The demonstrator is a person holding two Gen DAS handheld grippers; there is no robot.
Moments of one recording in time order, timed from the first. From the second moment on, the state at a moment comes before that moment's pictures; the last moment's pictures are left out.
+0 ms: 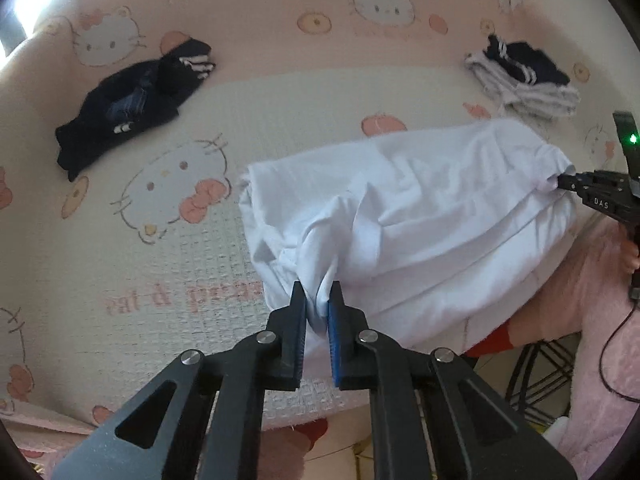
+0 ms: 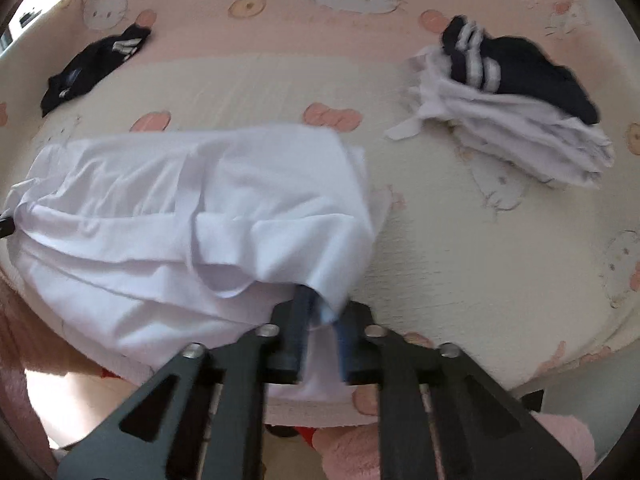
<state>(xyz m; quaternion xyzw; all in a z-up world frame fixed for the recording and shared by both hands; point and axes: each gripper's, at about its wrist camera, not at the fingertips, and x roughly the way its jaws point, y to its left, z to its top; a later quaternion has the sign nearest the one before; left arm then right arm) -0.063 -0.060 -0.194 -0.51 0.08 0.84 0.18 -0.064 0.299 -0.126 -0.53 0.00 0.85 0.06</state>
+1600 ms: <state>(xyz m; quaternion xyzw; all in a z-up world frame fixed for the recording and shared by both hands) -0.056 -0.120 -0.174 -0.48 -0.05 0.86 0.14 -0.010 0.353 -0.102 -0.52 0.13 0.84 0.07</state>
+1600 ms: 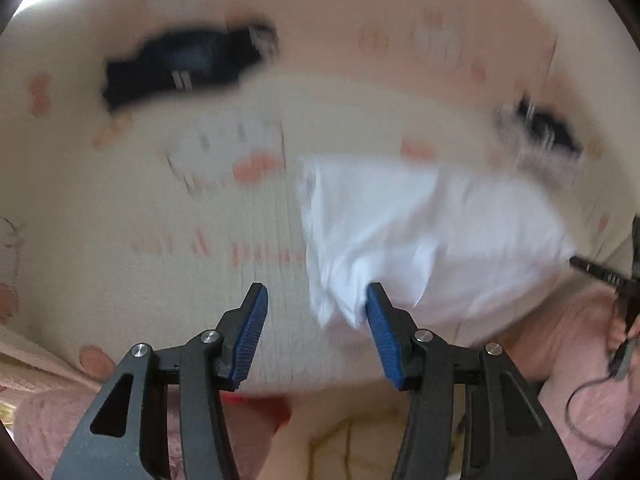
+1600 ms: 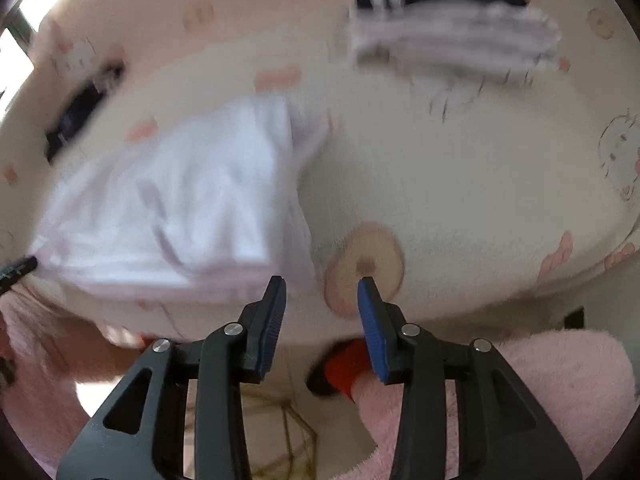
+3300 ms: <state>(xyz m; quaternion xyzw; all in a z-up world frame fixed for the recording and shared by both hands) -0.088 -0.025 -0.224 -0.57 0.08 0.81 0.12 -0.023 0.252 -0.148 -0.55 -0.01 0.84 -0.04</state>
